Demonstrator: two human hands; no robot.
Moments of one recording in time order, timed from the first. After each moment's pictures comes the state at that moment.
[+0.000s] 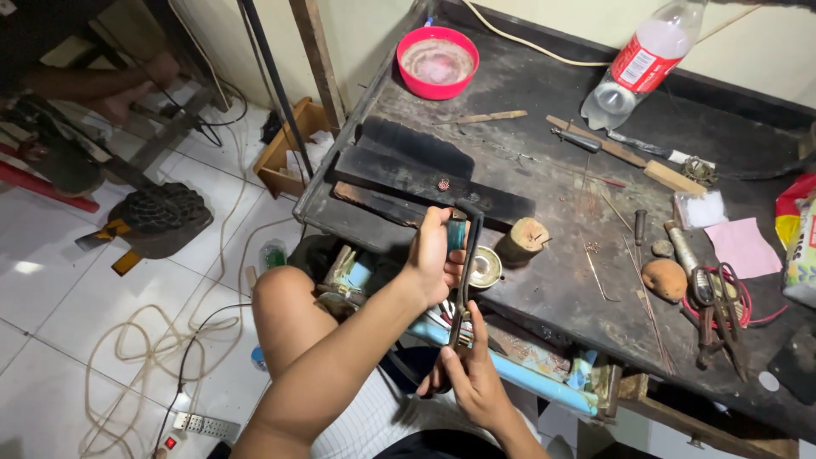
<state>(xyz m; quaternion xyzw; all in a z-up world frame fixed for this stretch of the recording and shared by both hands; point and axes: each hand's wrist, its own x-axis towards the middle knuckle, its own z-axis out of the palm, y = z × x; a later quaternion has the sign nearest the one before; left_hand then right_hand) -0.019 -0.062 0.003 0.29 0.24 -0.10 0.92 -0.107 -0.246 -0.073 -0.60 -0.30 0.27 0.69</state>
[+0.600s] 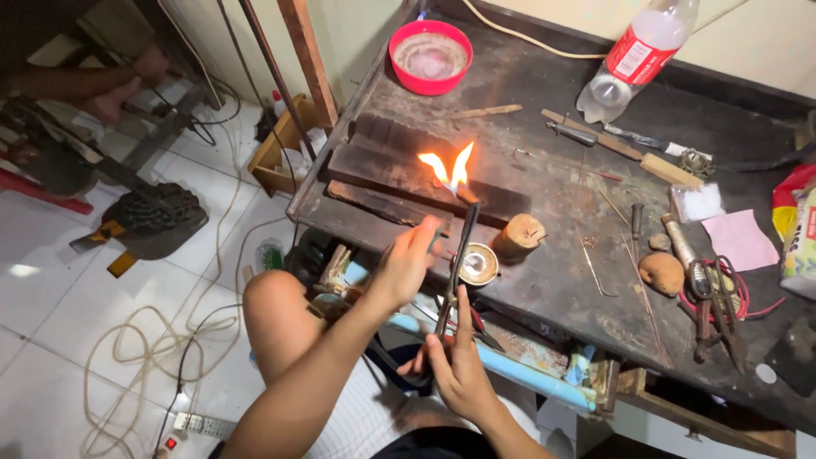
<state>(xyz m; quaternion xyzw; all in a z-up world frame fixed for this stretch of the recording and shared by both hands) -0.050 -0.042 -0.011 0.65 0.20 0.05 0.73 -0.110 -0.219 -0.051 -0.64 -0.27 0.25 0.67</state>
